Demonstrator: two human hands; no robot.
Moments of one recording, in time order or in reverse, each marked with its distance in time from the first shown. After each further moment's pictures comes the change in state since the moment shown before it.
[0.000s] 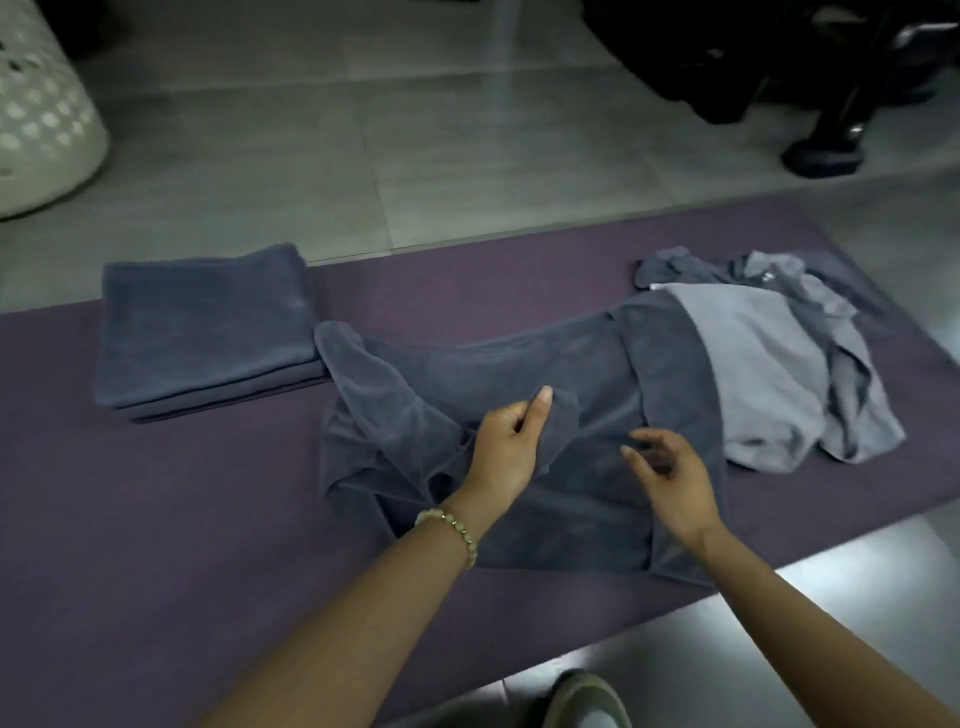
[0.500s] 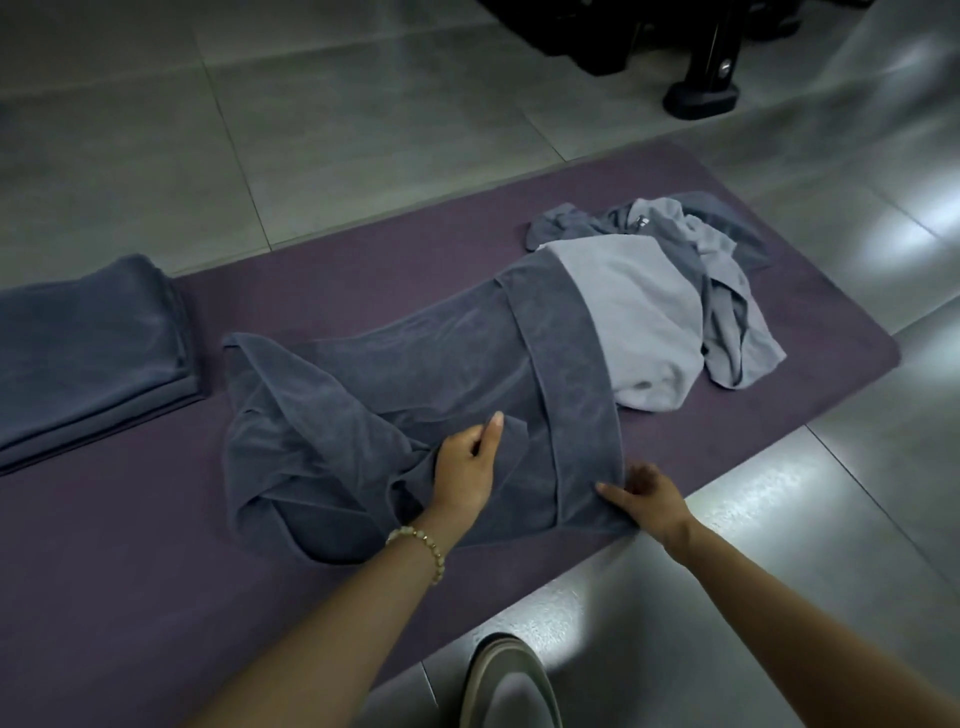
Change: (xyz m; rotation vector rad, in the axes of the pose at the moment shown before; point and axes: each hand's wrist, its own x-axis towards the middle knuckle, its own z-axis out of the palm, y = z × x) left_hand -0.026 -0.034 0.085 0.131 -0.076 -0.073; right_hand -0.031 0.101 -0.081 0.042 -0.142 0.573
